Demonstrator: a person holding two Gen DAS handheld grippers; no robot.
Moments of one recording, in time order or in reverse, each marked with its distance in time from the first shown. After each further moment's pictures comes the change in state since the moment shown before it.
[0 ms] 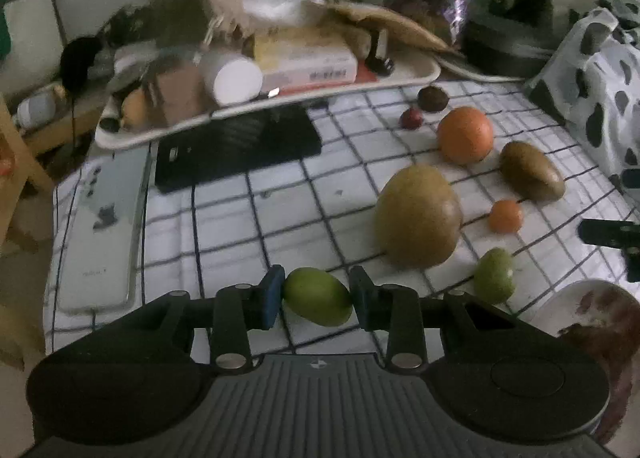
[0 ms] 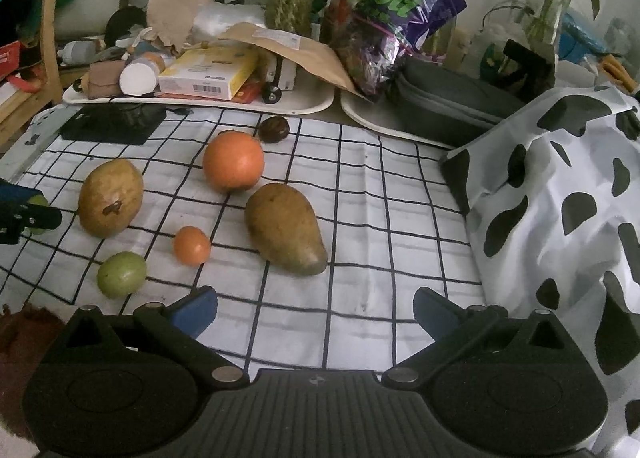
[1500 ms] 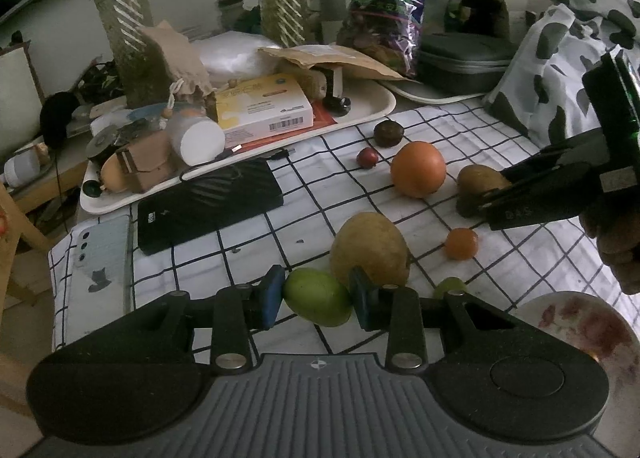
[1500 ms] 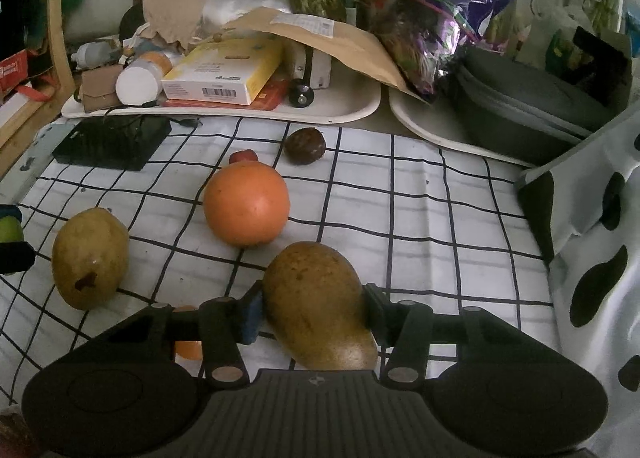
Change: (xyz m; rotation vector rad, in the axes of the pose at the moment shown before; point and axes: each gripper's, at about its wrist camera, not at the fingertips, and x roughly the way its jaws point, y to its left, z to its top) left arm -0.018 -0.022 0.016 0.103 -0.076 -0.030; right arm 0.066 0.007 0.043 -0.002 0.030 0.130
